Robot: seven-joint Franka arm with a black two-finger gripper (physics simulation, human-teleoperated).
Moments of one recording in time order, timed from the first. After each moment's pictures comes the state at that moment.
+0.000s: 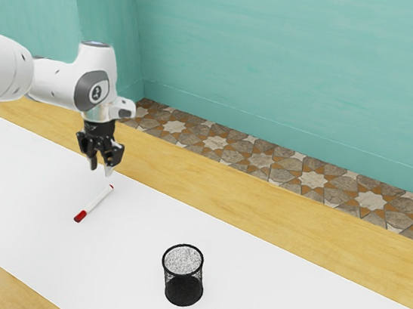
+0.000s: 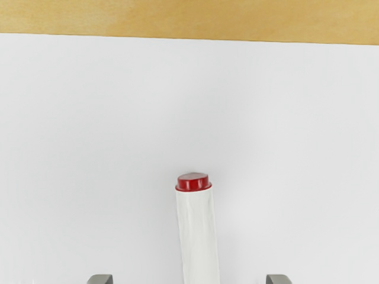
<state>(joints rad) 0.13 0.47 0.11 -1.70 -0.01 2.05 0.17</state>
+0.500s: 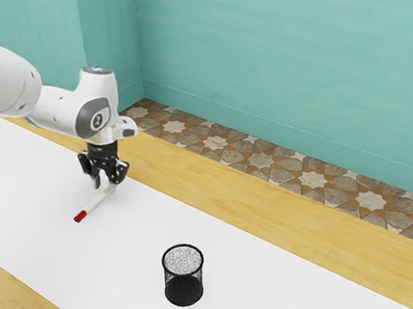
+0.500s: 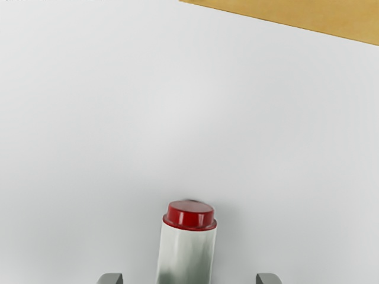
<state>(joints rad) 0.12 0.51 0.10 -1.81 -0.01 2.25 -0.03</state>
